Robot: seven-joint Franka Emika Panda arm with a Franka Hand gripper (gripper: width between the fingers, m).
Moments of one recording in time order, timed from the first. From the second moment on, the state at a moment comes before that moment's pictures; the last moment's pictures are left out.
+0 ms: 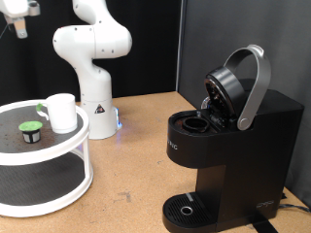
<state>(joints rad) -0.08 -0.71 -0.49 -2.35 -0.18 1.67 -1.43</state>
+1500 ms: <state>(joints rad) 0.03 -0.54 -0.53 -2.44 -0.34 1.86 -1.98</state>
